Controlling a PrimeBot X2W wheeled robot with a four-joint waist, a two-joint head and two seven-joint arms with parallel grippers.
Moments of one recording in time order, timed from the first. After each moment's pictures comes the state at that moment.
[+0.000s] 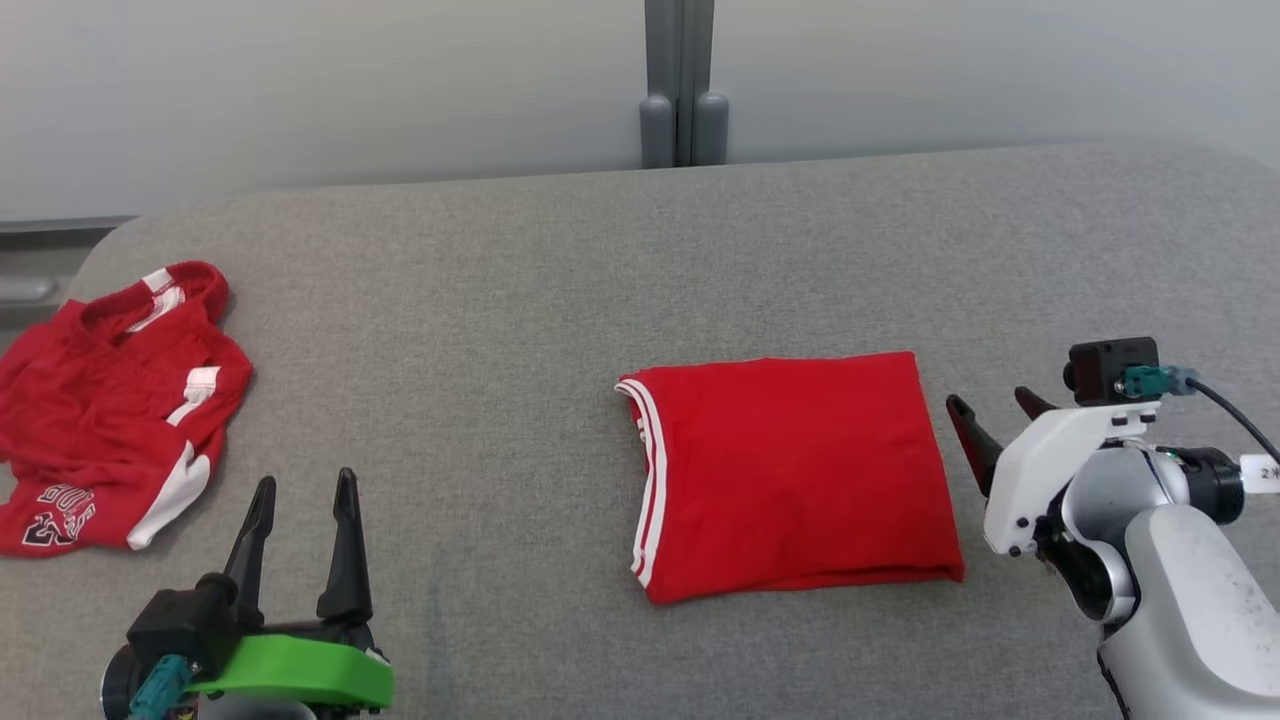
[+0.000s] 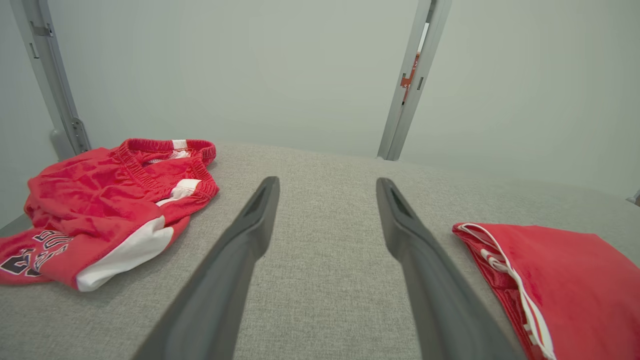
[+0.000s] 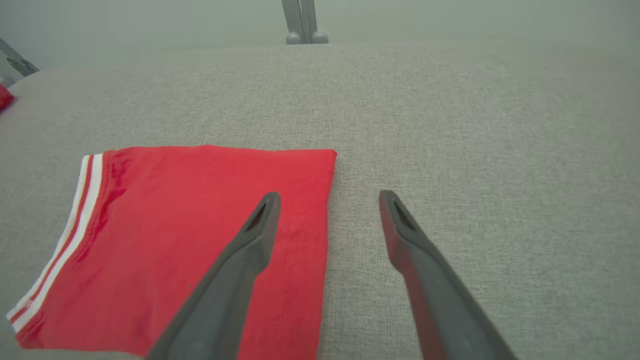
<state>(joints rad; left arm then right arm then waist) -0.01 0.07 0.00 0.19 -0.29 -0.13 -0.26 -0.29 -0.20 0.07 0.30 0.30 0.13 0.35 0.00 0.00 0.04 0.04</state>
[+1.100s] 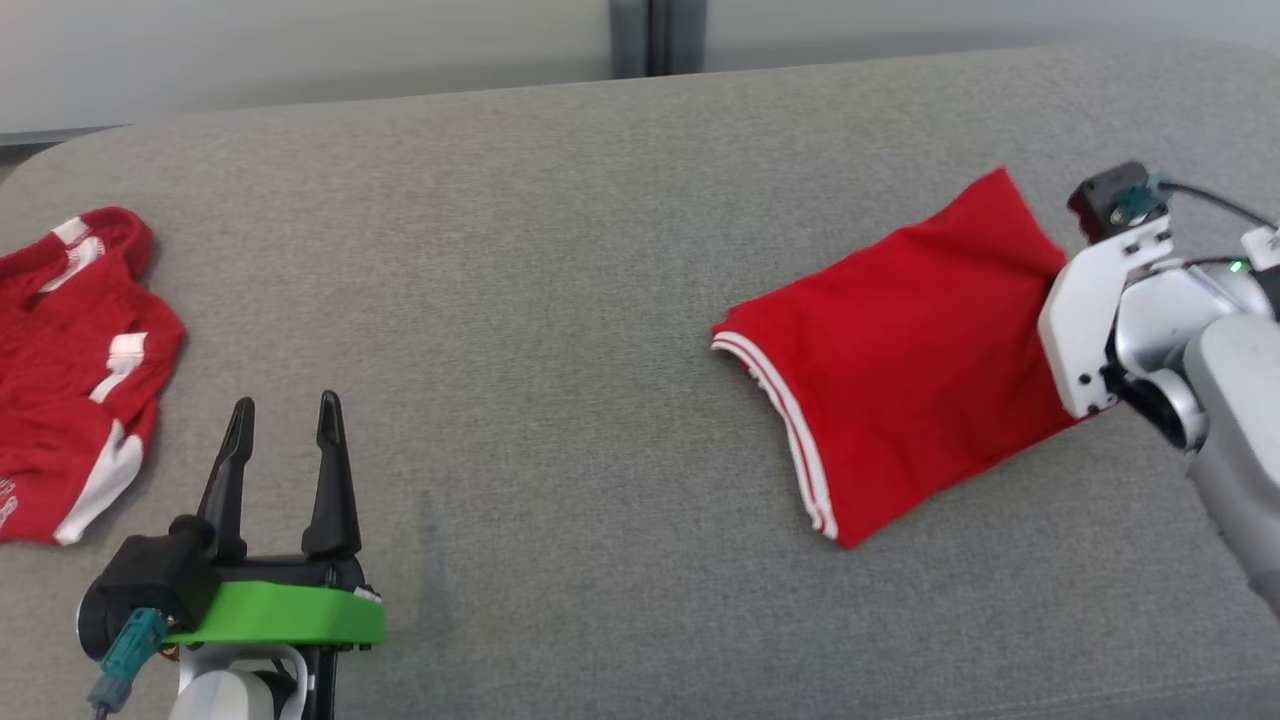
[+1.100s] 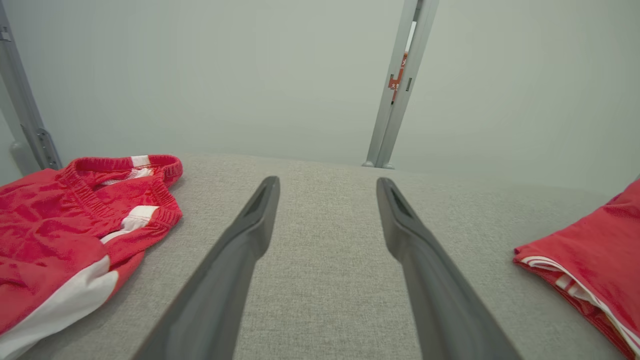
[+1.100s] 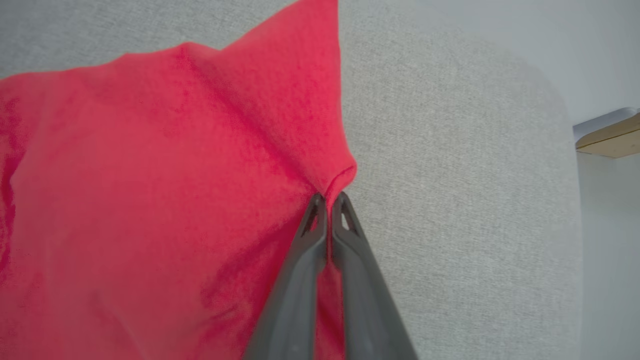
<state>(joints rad) -0.08 0.07 0.00 0.11 -0.28 -0.13 -0.26 -0.66 -0.46 0.37 0.47 0.31 0.13 0.60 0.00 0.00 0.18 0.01</state>
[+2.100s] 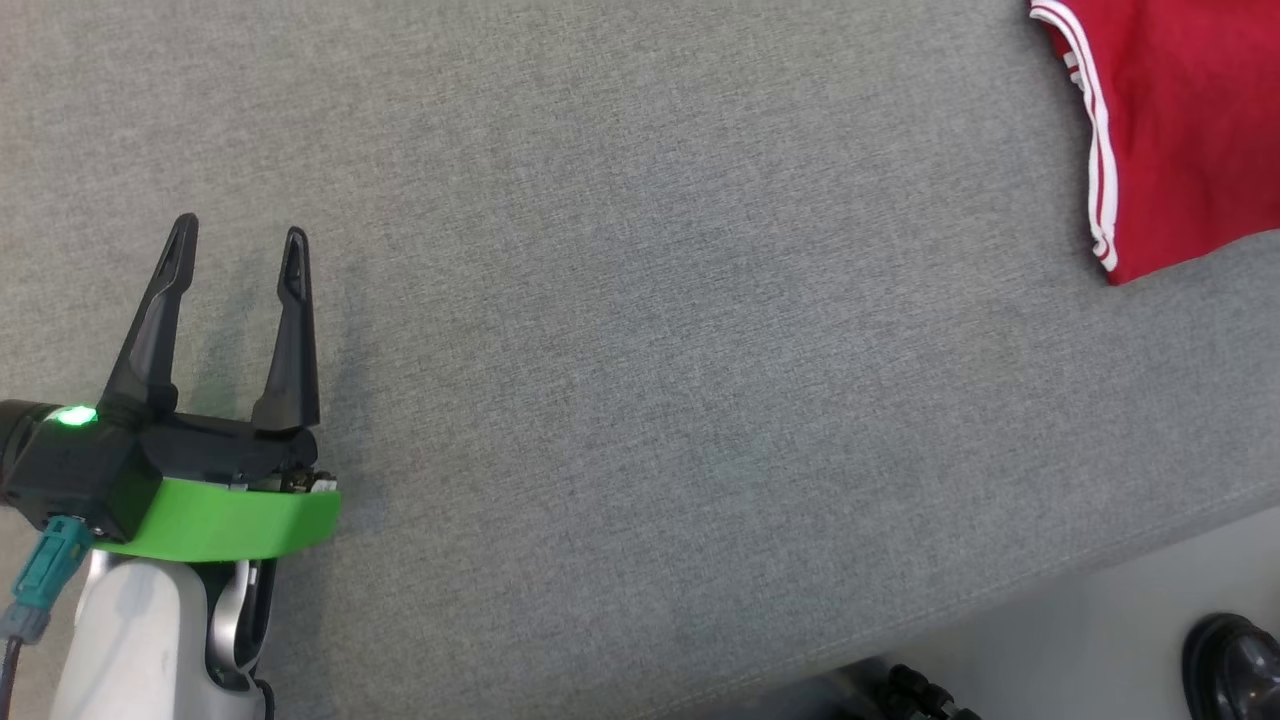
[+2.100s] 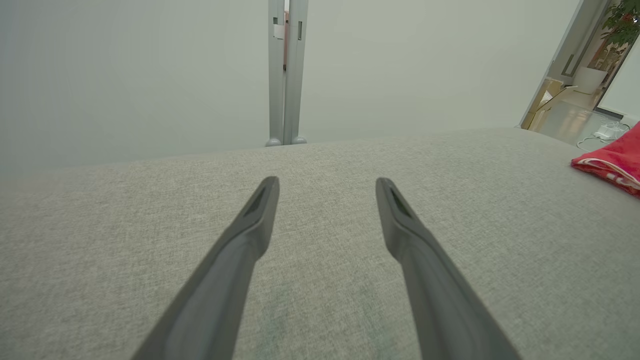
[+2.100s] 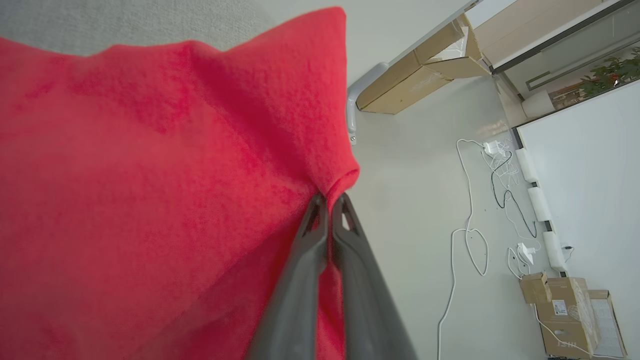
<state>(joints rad) -0.25 0.21 -0.07 -0.07 -0.24 -0.13 -0.24 -0.91 -0.73 0.23 0.78 0.15 0.13 0.09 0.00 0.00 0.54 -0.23</state>
